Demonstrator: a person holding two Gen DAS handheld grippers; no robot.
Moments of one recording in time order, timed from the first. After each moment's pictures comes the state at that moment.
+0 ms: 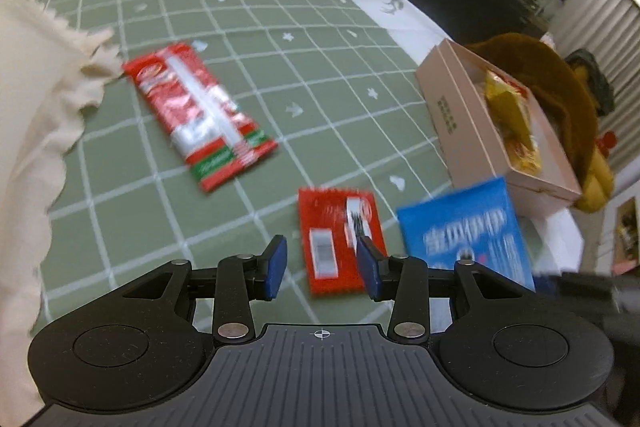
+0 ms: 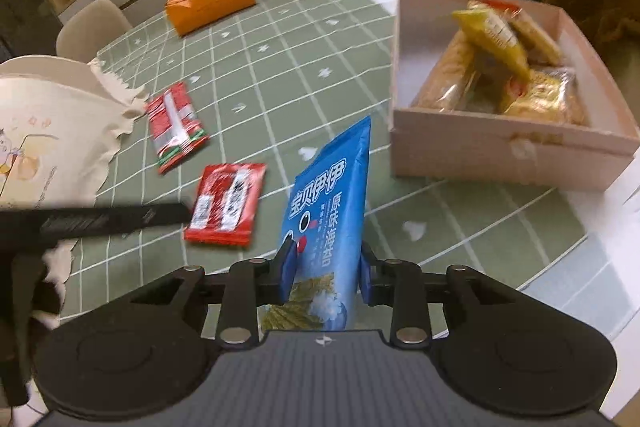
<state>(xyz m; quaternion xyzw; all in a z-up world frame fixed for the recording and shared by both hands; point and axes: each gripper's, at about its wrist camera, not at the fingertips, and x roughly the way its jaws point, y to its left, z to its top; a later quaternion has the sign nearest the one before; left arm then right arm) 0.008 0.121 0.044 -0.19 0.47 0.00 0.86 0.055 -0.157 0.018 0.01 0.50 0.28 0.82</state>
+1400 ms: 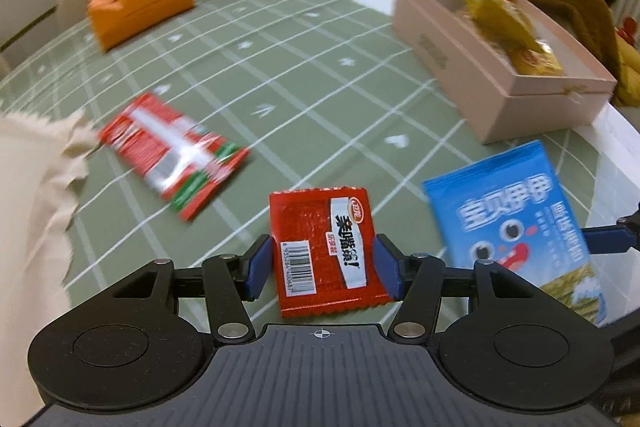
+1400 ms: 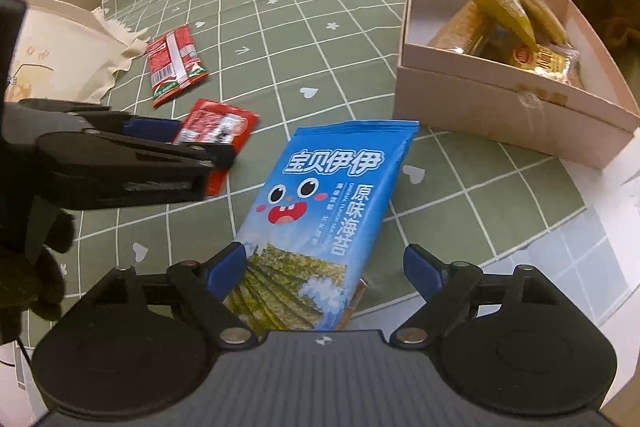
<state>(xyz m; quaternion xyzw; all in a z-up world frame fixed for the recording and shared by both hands) 0.003 0.071 0.030 0.00 0.48 0.01 0.88 0.026 -0.156 -0.003 -0.05 0.50 0.28 0.82</state>
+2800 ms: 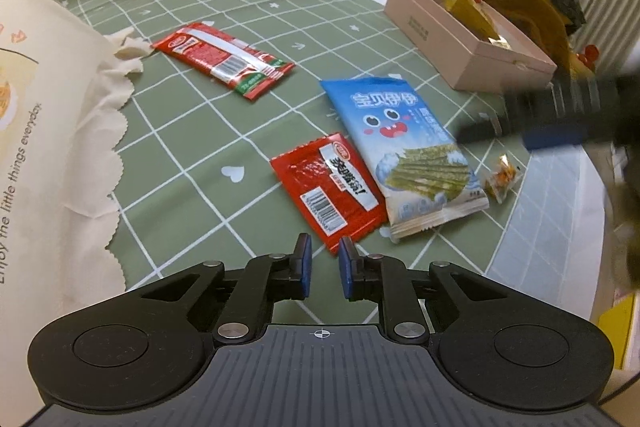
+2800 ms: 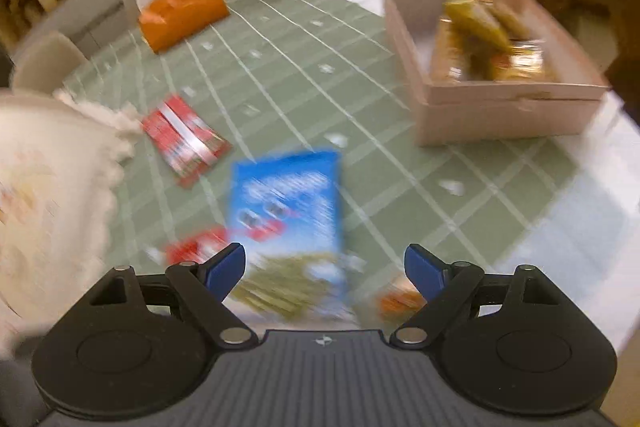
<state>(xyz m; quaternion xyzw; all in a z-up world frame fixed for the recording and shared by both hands) -0.101 0.129 0.035 -0.07 0.47 -0.05 0.88 0.001 -0.111 0.041 0.03 0.51 0.16 0.84</state>
